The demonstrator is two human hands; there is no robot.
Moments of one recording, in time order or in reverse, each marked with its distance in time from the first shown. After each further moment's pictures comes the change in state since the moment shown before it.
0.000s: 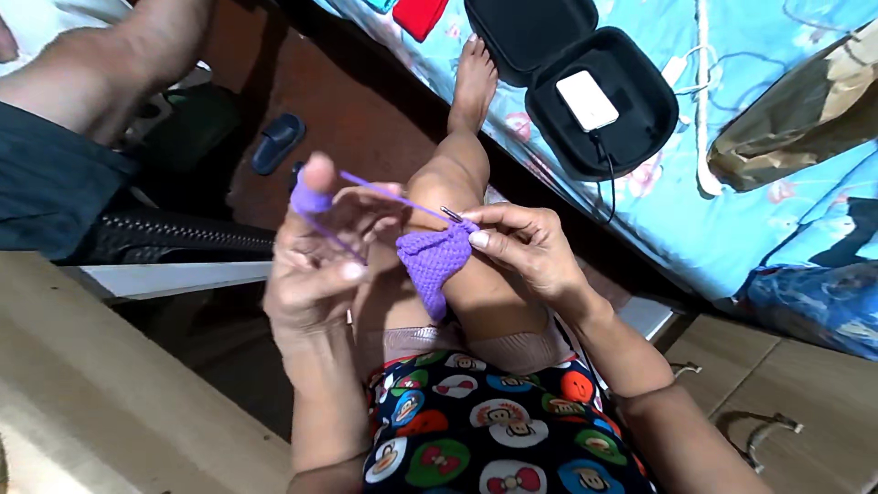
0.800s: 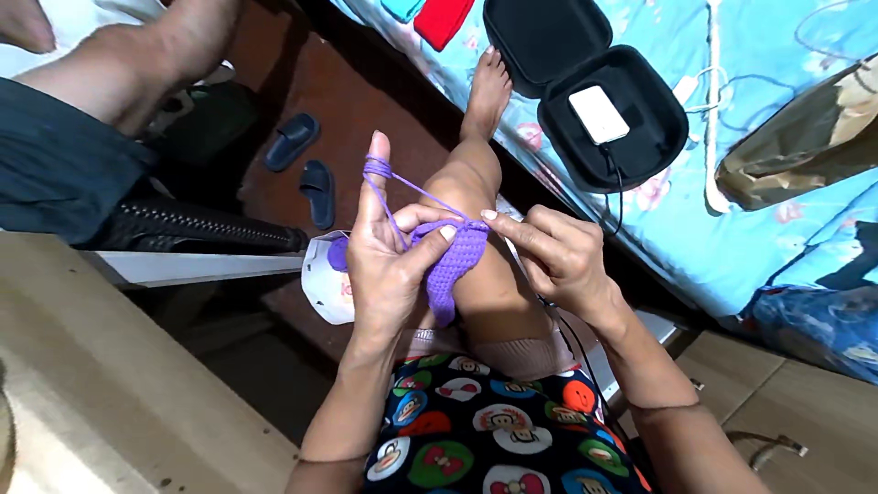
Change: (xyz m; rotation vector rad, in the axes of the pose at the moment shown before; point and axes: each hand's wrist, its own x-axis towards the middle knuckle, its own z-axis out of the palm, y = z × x) left_hand 0.009 -0.003 0.064 0.159 0.399 -0.173; right_hand -0.001 0.003 -0.028 -1.057 -0.021 -0.614
